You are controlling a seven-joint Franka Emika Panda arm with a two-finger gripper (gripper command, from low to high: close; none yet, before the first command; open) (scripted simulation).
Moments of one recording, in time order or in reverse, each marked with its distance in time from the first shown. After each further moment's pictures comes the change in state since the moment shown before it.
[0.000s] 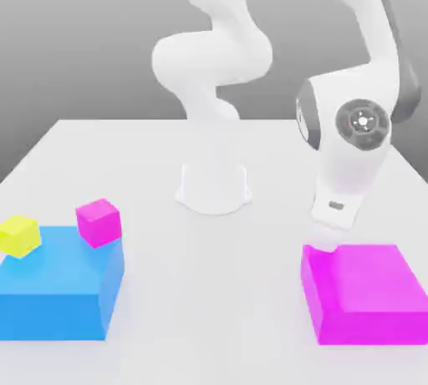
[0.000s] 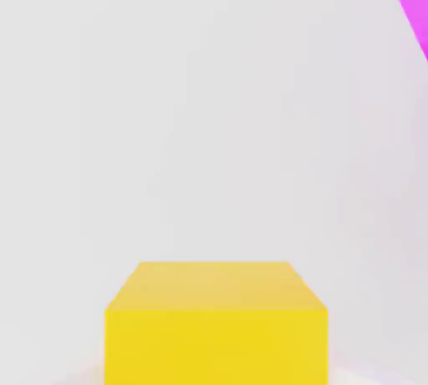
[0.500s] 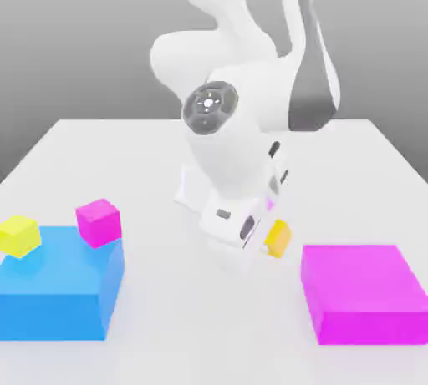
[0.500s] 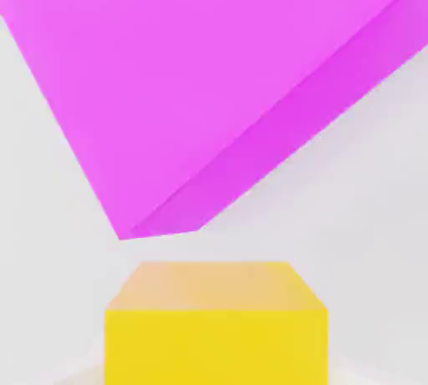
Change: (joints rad) arm -0.419 -0.098 -0.205 0.009 -0.132 0.124 -0.080
